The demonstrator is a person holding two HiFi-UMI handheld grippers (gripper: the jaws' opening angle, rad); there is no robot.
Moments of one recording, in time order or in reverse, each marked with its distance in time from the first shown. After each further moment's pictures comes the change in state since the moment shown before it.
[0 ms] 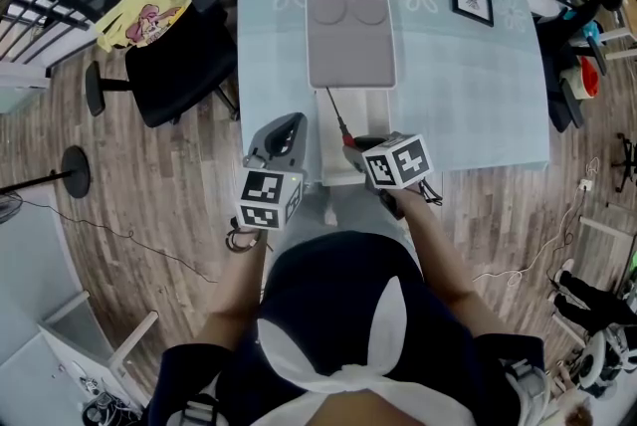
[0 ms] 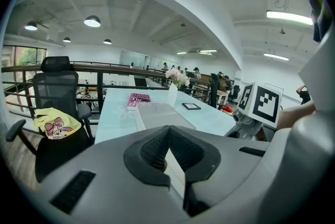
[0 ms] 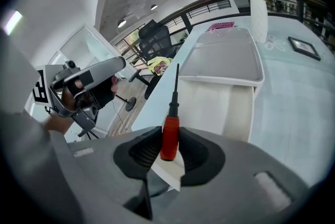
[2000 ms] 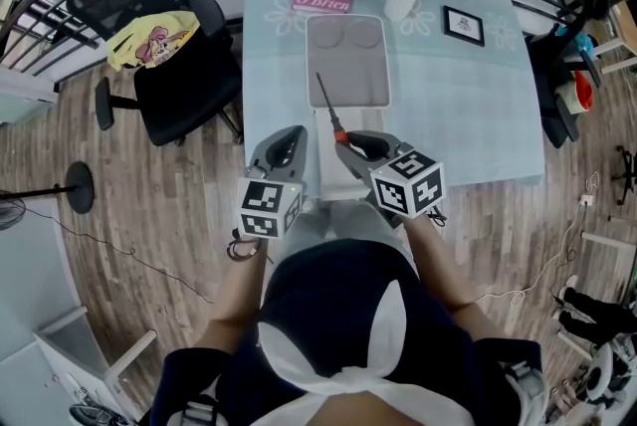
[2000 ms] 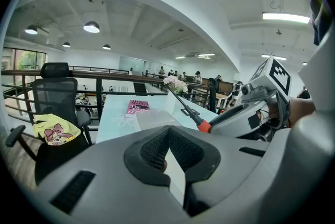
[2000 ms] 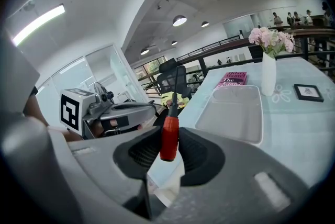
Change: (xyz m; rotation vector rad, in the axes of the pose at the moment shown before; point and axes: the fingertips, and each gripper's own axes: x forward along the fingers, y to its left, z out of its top) left arm -0.013 -0.015 0.023 0.022 -0.056 0.000; right arm -0.080 0.053 0.076 -0.196 -0.406 0.064
